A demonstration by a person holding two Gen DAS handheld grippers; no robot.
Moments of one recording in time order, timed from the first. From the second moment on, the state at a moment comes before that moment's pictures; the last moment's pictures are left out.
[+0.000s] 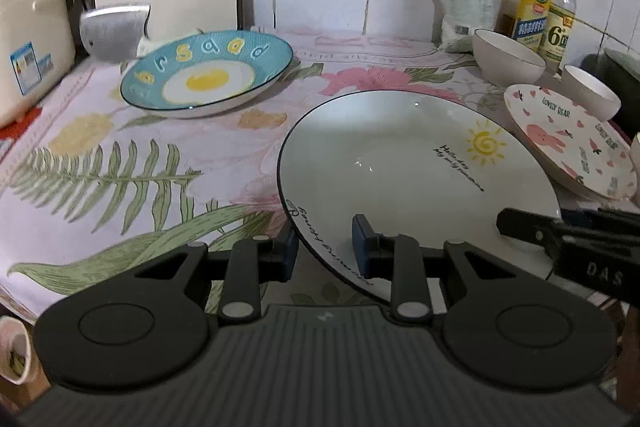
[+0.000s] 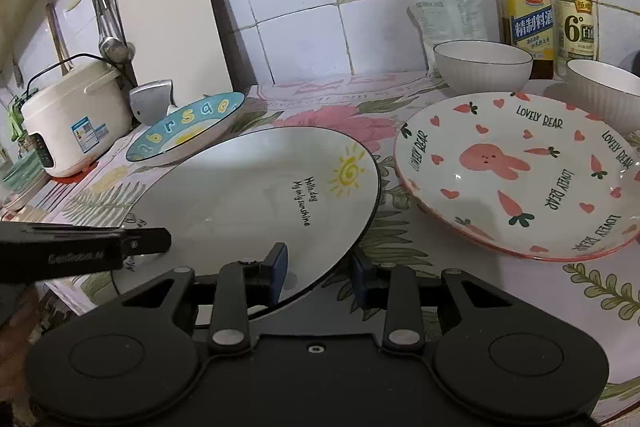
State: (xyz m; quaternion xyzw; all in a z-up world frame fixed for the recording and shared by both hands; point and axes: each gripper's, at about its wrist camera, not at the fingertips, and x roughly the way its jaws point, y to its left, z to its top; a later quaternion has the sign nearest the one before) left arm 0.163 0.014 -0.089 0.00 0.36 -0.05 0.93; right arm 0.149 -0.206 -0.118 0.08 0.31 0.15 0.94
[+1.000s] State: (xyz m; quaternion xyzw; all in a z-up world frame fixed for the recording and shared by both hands) left arm 0.328 0.018 -0.044 -0.05 0.36 -0.08 0.93; right arm 0.301 -0.211 -0.056 0.02 0.30 0.12 0.95
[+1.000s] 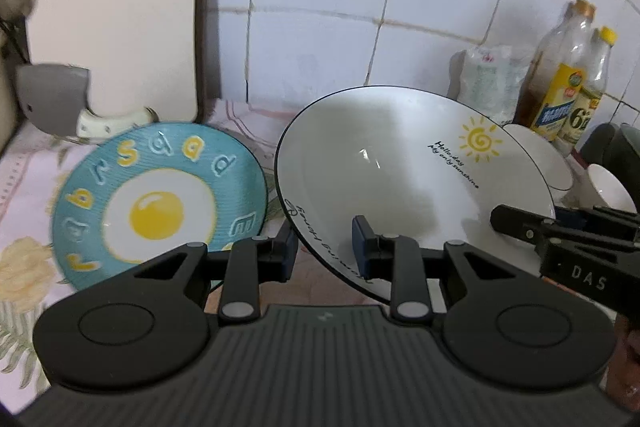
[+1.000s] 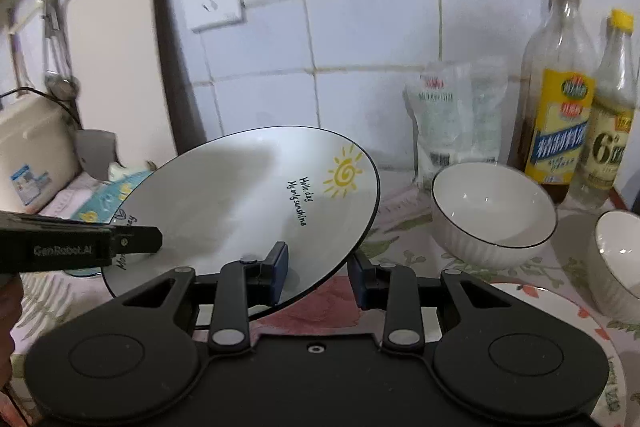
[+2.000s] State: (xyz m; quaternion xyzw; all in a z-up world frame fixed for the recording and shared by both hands) left arm 0.295 0.045 -0.029 -0.02 0.41 -0.11 0.90; right arm 0.311 -0.209 -0.062 0.00 0.37 0.09 0.92
